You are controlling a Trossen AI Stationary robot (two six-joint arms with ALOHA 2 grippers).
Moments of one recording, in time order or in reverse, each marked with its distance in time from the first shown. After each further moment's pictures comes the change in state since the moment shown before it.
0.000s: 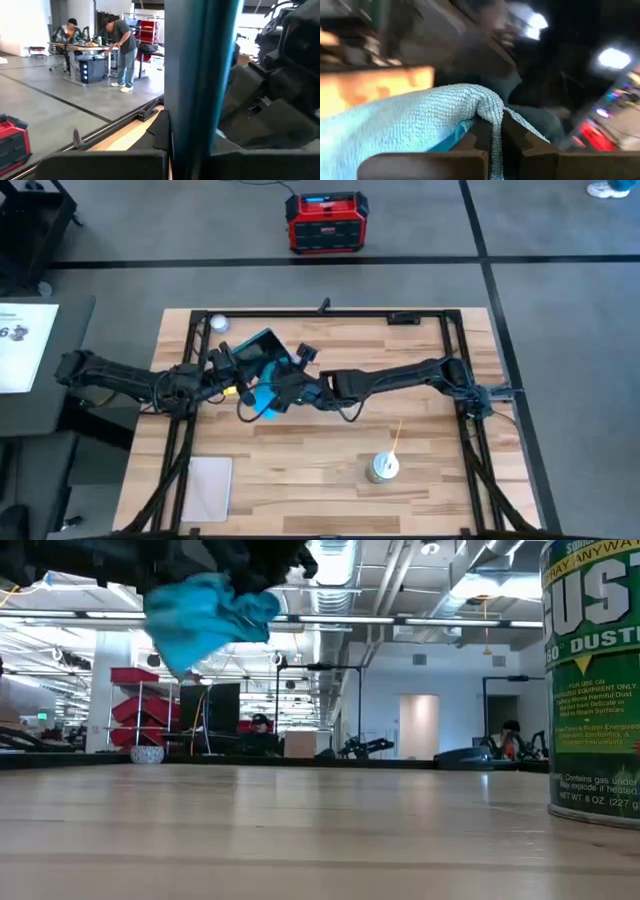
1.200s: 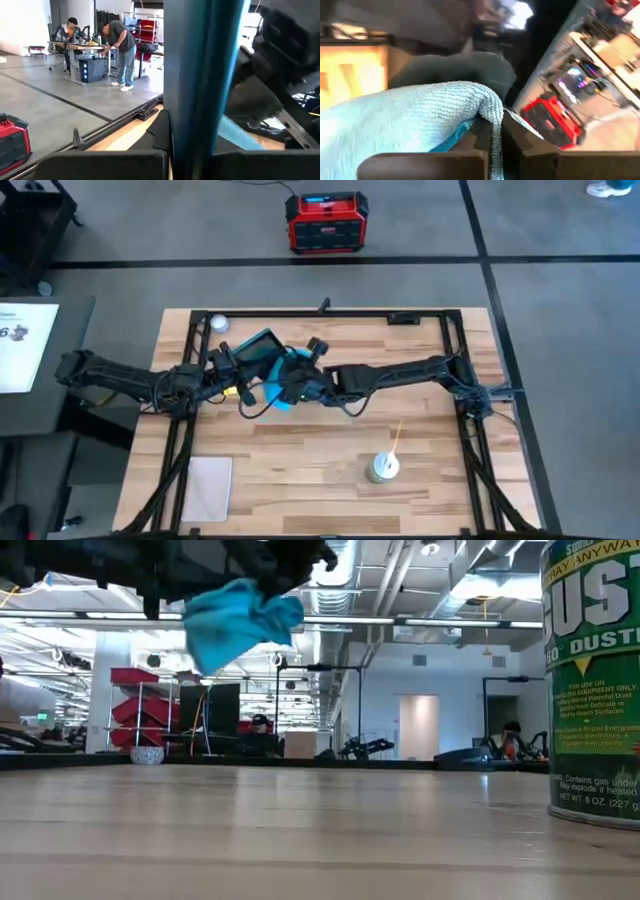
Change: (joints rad) left arm 0.000 0.000 0.000 -0.018 -0.010 0.000; right arm -0.015 -0.050 0.002 -0.211 0.121 0.048
